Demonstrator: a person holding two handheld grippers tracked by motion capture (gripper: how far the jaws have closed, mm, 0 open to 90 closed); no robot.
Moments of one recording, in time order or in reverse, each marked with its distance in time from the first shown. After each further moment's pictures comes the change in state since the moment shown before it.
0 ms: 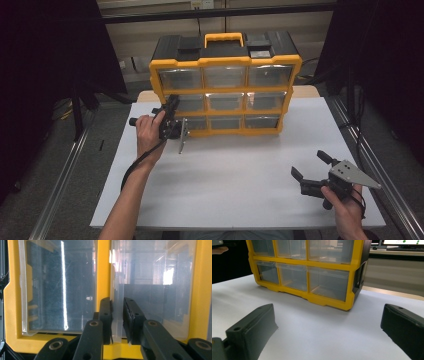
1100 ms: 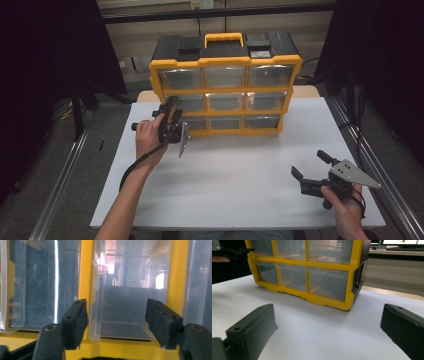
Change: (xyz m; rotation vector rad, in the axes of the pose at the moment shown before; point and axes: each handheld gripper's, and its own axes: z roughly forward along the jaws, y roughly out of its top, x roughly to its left) left arm -0.011 0.000 -0.003 -0.016 -0.039 -0.041; right arm -0.001 0.000 0.001 -0.005 -0.008 0.001
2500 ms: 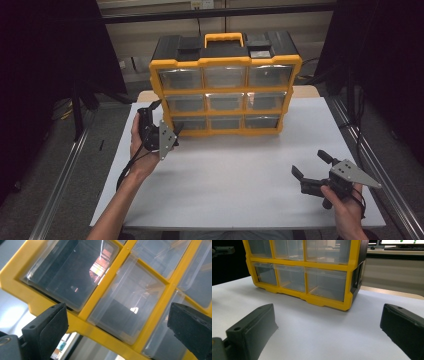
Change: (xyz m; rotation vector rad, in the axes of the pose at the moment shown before) left arm 0.021 -0.011 -0.038 -0.120 -0.066 -0.535; right arm -0.001 0.000 0.000 -0.003 -0.006 0.013
